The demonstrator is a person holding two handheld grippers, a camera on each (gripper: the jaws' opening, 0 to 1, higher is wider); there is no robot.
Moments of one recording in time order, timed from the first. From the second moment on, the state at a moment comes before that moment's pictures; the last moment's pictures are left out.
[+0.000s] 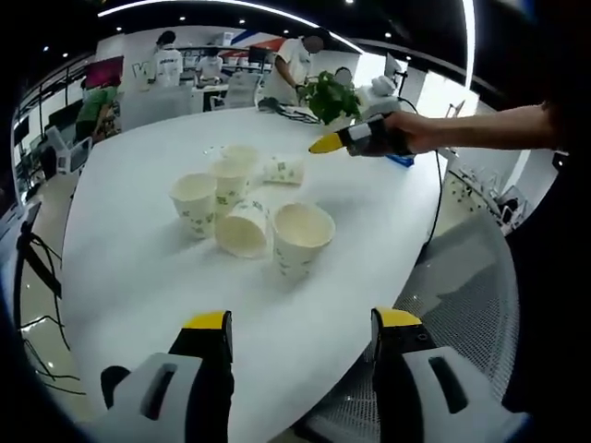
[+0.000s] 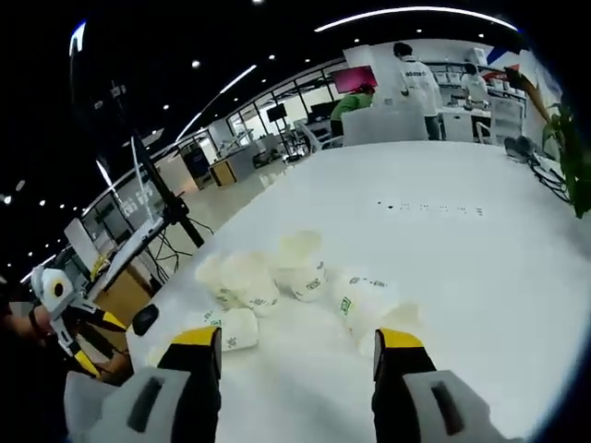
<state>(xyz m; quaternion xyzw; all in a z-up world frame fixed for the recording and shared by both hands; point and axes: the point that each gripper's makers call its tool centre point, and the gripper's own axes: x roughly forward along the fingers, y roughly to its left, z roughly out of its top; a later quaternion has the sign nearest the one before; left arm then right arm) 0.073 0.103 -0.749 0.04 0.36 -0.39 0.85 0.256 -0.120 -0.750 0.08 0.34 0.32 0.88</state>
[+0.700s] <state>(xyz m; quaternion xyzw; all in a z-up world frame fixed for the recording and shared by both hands) 0.072 0.107 -0.749 0.04 0.38 -0.38 0.84 0.288 -0.124 -0.800 0.14 0.35 0.29 0.88</state>
